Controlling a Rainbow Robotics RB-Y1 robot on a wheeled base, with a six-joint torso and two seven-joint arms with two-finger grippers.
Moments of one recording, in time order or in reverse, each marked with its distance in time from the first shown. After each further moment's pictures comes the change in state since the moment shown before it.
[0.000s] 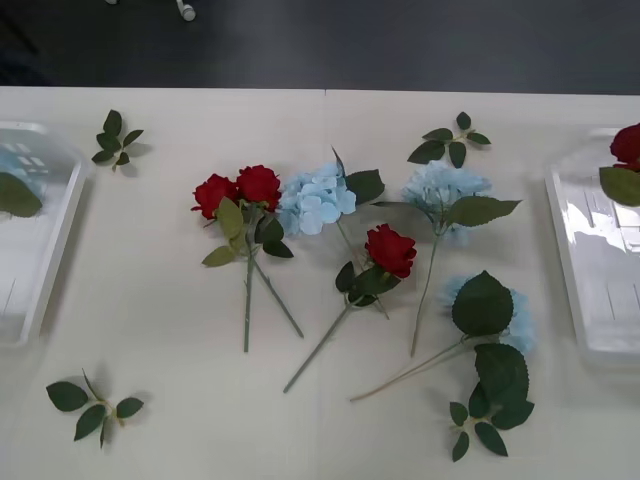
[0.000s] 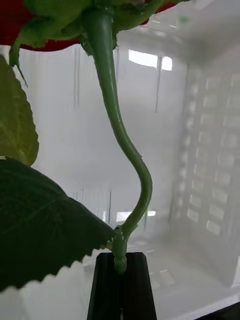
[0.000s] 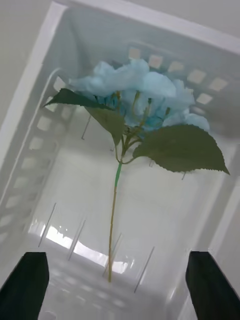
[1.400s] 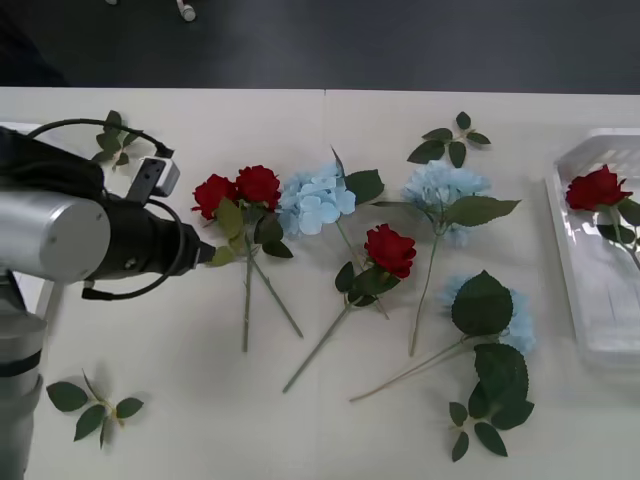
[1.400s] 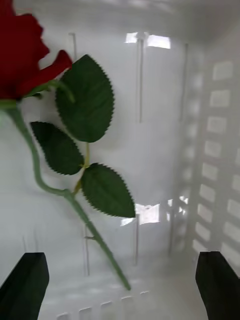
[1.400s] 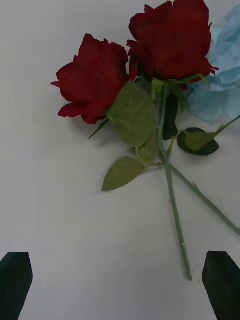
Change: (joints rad) right arm -0.116 -0.155 0.097 0.462 -0.203 -0.243 0.000; left arm 0.019 -0.580 -0.475 -0.595 -0.324 0.259 0.000
